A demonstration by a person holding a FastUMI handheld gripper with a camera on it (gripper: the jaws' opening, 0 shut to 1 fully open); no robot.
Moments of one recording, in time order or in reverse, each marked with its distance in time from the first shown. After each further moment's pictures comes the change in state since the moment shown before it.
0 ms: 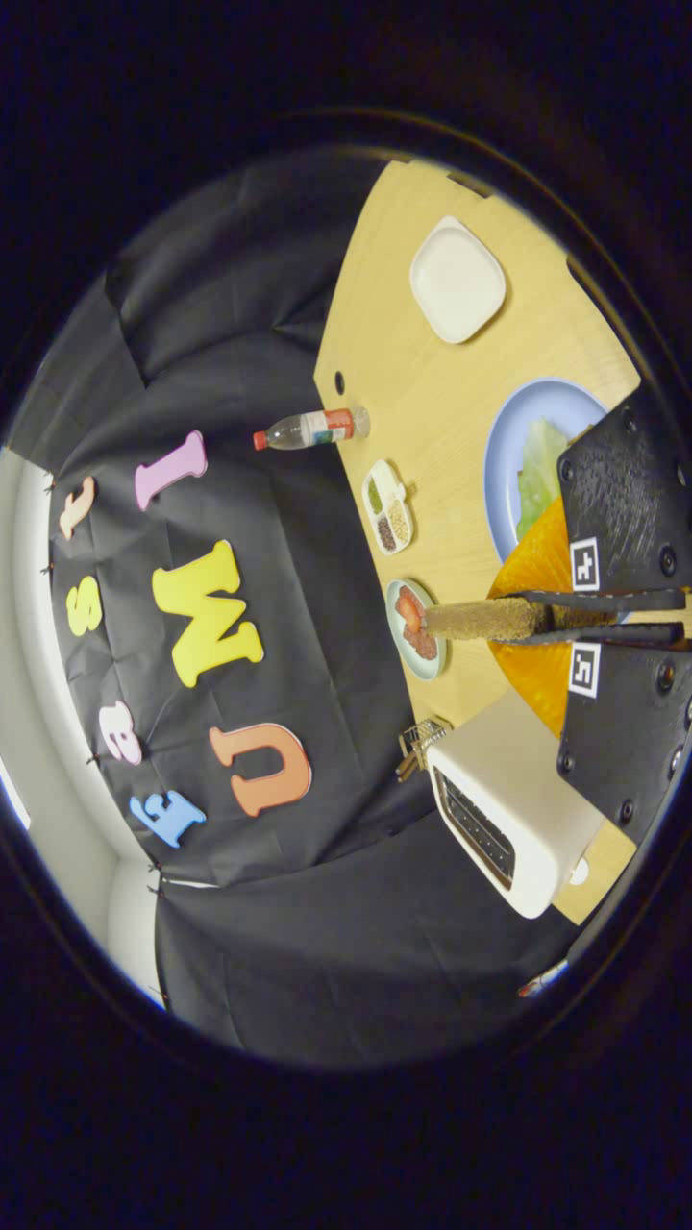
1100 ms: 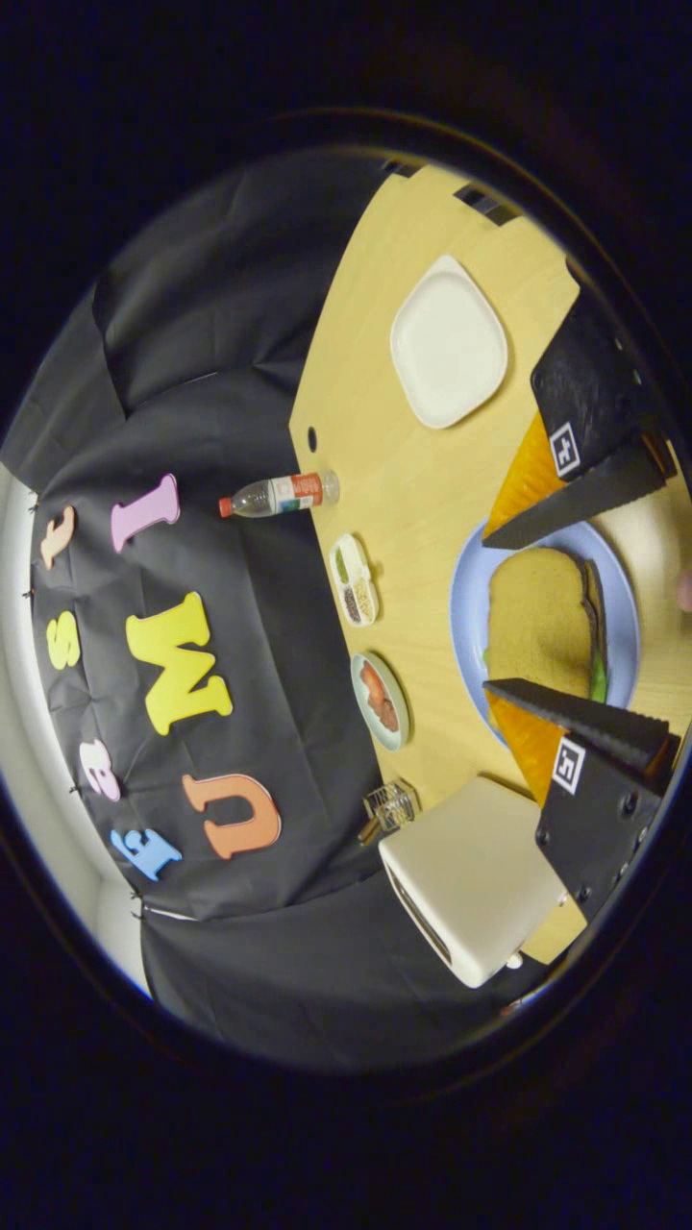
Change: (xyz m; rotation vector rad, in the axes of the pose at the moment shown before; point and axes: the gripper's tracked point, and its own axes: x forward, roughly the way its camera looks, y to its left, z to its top) arm -0.017 -0.093 -0.012 -0.053 0.048 -0.089
